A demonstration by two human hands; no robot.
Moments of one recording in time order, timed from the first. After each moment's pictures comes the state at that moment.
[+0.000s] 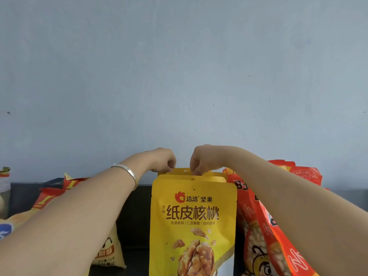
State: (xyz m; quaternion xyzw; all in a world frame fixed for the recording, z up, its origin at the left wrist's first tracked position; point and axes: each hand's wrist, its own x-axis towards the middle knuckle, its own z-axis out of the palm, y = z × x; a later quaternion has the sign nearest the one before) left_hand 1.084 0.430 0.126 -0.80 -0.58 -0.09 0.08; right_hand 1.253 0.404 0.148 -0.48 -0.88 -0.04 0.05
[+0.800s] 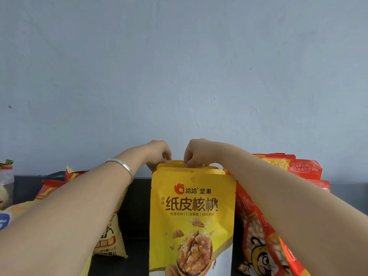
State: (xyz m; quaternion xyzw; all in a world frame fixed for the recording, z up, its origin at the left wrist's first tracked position) left_hand 1.077 0.423 0.123 -0.78 -0.61 -0.17 0.00; right_hand 1.240 0.411 0.139 -0.47 -0.88 -0.02 0.10
